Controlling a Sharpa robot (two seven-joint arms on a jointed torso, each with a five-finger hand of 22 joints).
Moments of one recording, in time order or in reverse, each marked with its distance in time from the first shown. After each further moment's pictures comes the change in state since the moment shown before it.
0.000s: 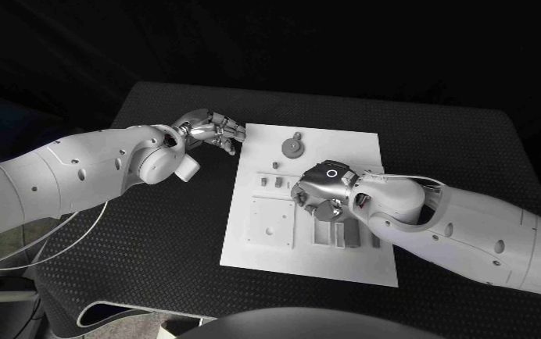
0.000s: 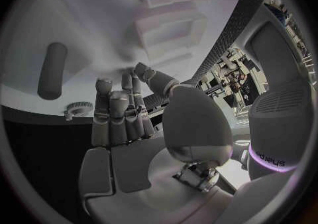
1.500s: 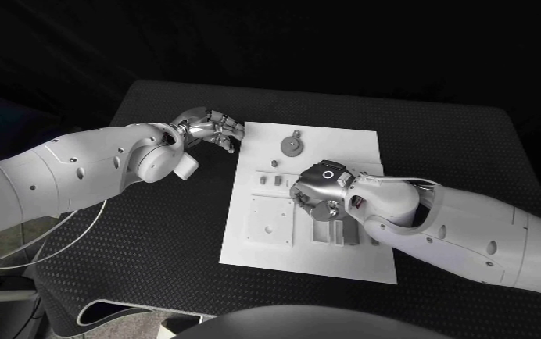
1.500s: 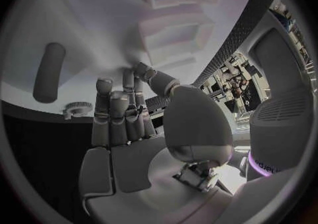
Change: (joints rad) left arm 0.000 0.001 0.000 -0.004 -0.001 0.000 0.000; left_hand 0.000 0.000 0.000 0.000 0.000 0.001 0.001 0.000 0.000 -0.002 0.002 0.000 0.000 -0.001 0.001 0.000 0.000 -0.002 -0.002 0.002 0.000 0.000; right arm 0.011 0.013 -0.040 -0.004 -0.045 -0.023 -0.044; right_hand 0.000 0.018 -0.003 0.003 0.000 0.031 -0.015 0.028 0.004 0.053 -0.018 0.036 0.016 -0.002 -0.017 0.000 -0.011 0.006 0.000 0.001 -0.004 0.000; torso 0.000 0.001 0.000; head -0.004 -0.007
